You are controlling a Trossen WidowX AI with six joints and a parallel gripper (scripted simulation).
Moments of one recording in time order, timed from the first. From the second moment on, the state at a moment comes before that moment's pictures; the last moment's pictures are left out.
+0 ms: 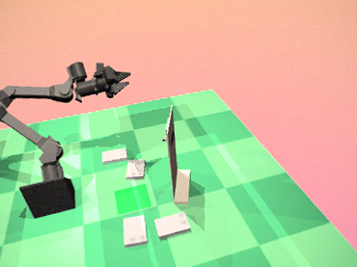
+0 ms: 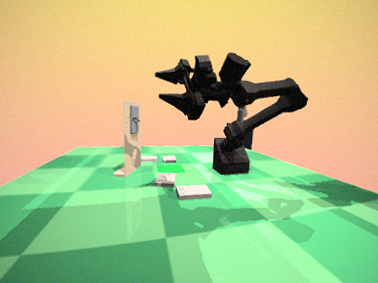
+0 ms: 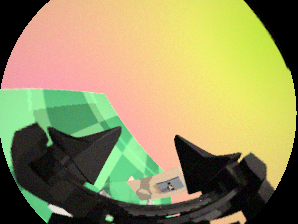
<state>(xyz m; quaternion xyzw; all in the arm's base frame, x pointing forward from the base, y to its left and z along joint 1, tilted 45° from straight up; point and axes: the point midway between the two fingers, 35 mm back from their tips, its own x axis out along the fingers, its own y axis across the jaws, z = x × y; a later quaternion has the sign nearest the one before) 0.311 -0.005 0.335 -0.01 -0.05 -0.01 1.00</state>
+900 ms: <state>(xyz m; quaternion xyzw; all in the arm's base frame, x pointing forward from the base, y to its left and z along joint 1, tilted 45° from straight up) 0.290 -0.083 0.149 -0.27 0.19 -0.15 0.93</state>
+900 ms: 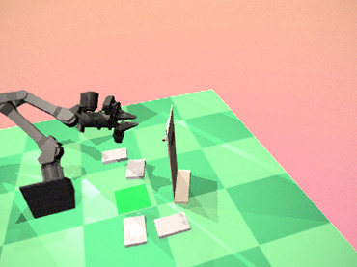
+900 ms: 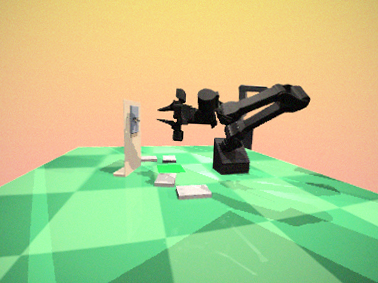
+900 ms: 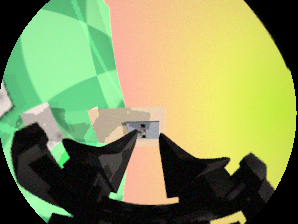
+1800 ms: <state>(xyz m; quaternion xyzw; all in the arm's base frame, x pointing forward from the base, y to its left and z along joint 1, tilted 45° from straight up) 0.279 -0.113 0.085 -0.35 0.29 -0.16 0.87</state>
